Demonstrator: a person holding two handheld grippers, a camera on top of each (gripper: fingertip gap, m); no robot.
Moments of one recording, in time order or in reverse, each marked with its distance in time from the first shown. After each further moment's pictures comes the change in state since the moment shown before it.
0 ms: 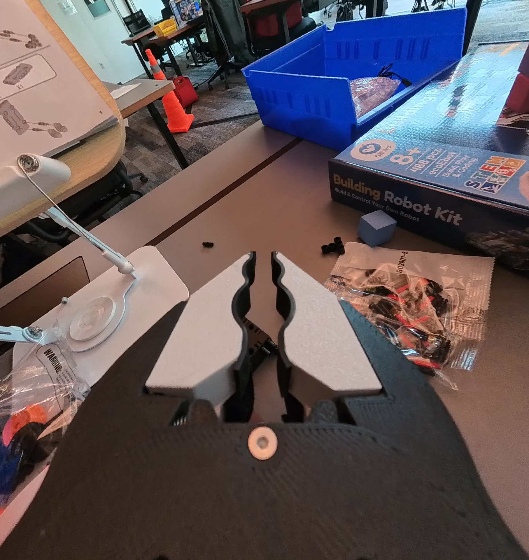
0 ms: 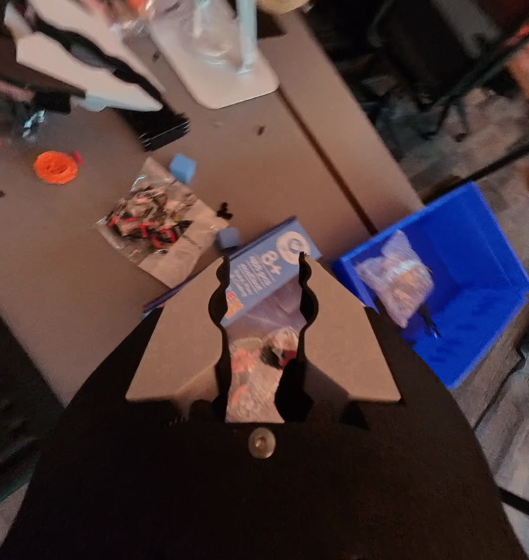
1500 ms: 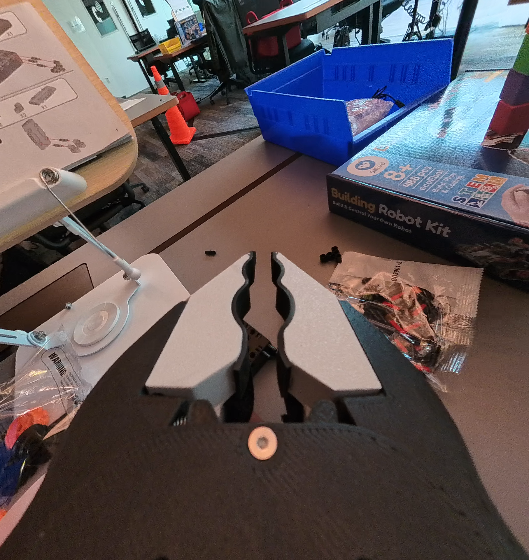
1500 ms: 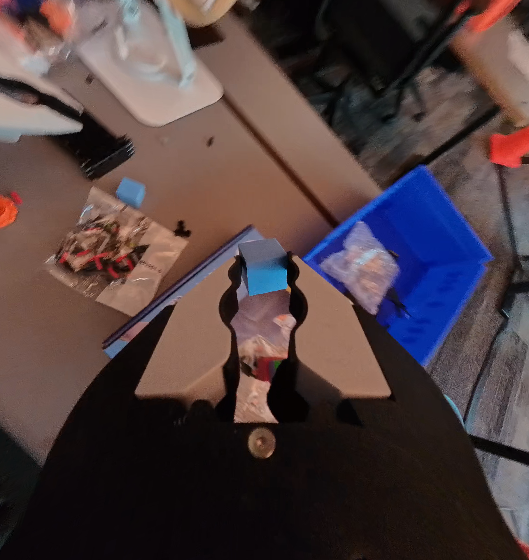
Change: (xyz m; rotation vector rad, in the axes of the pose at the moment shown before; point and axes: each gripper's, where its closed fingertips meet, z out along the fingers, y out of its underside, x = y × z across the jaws) left arm -0.002 -0.010 -0.008 0.040 0.001 -0.012; right arm 0.034 -0.010 0.016 -0.024 0.091 0.080
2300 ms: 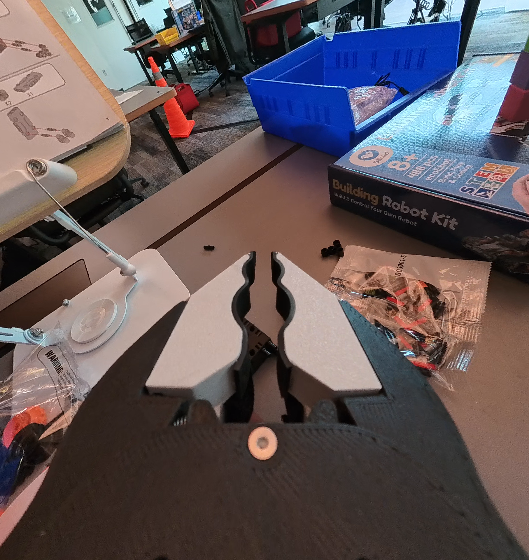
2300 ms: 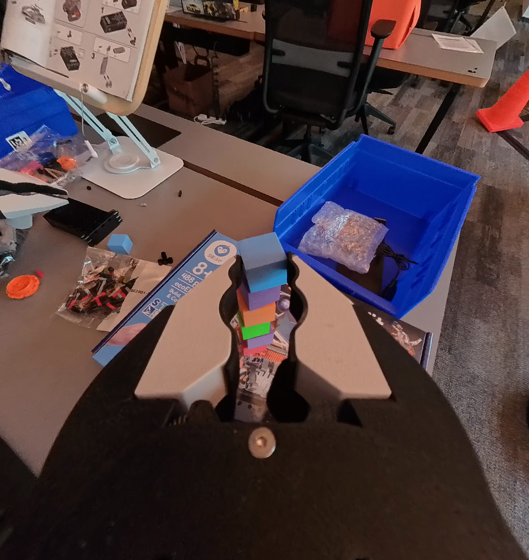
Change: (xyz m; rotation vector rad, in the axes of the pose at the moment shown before) left arm 0.001 0.007 0.004 -0.022 0.000 0.007; right arm 0.067 0.066 -0.045 0.275 0.036 0.388
